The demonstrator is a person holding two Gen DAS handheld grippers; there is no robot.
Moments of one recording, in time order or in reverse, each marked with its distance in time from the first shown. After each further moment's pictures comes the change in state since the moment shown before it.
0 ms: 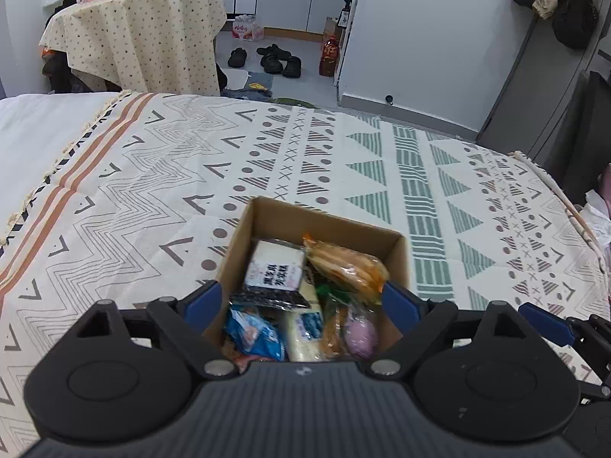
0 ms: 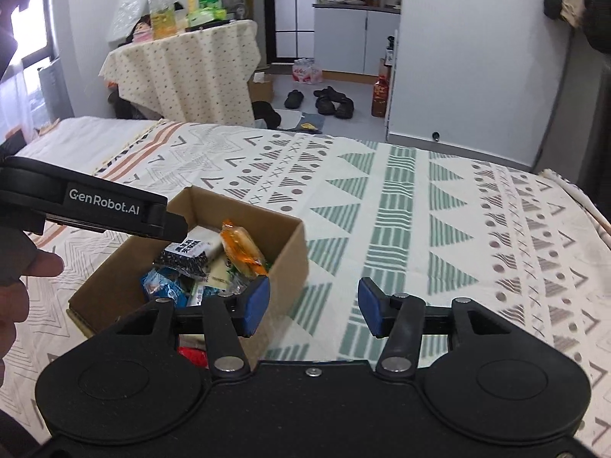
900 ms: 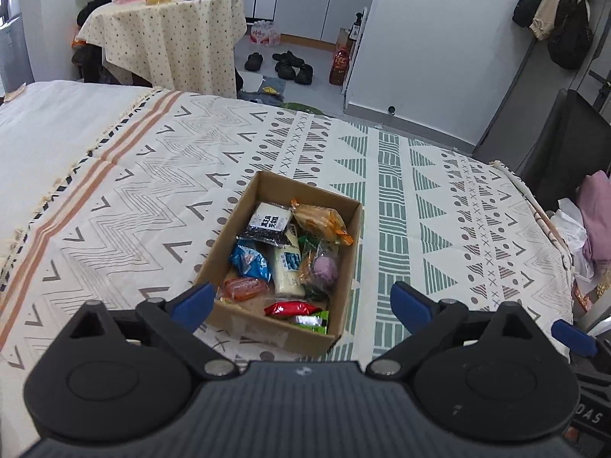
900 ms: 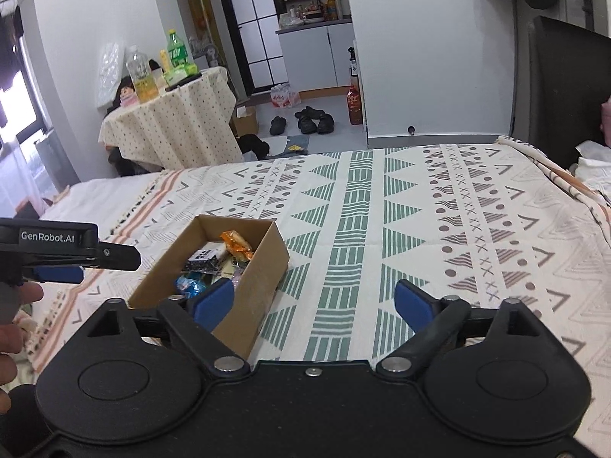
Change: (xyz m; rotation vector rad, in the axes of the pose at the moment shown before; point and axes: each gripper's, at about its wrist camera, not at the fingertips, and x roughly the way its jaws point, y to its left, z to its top) left arm -0.120 -0.025 -0.046 -0.070 -0.018 0.022; right arm -0.113 -0.053 -0.035 0.212 -0.066 0.046
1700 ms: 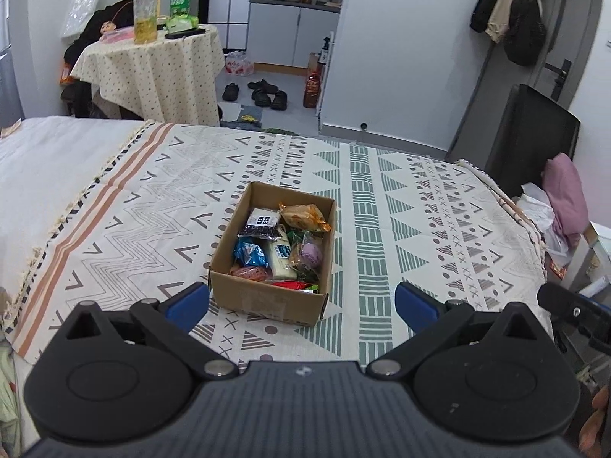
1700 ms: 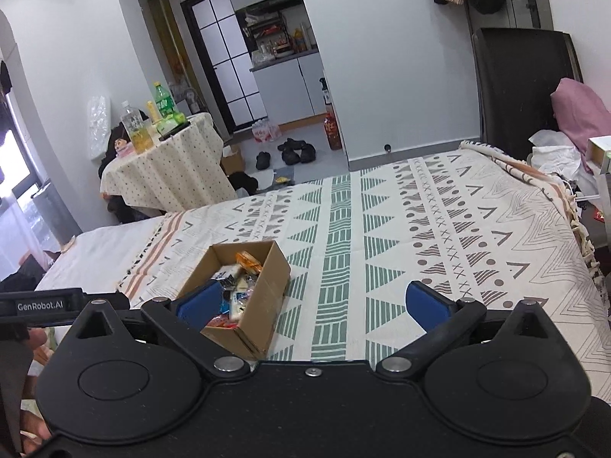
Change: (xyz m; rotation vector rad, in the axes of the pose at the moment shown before) left arm -0.087 0.006 -0.043 0.100 -0.090 -0.056; right arm -0.088 0.001 -0.017 0.117 -0.096 -0.031
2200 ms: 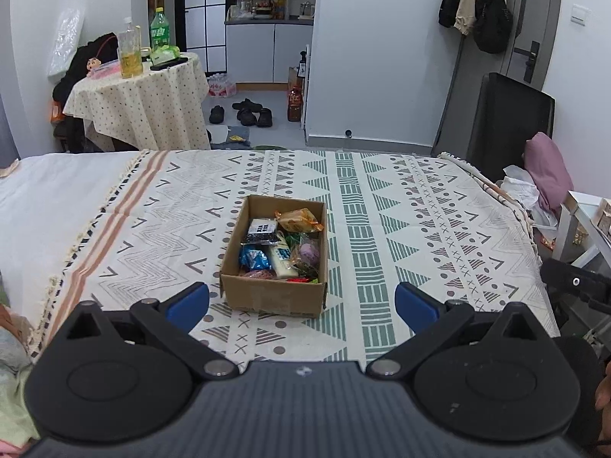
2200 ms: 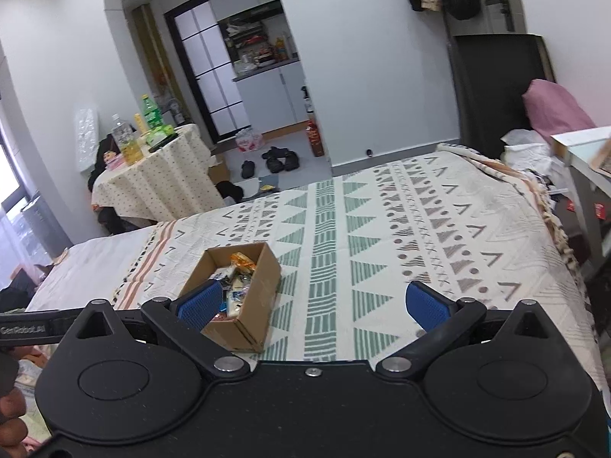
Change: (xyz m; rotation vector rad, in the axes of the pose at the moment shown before) left arm -0.049 -0.003 -0.019 0.110 -0.045 -0.003; right arm -0.040 0.000 -0.012 0.050 -0.022 -0.065
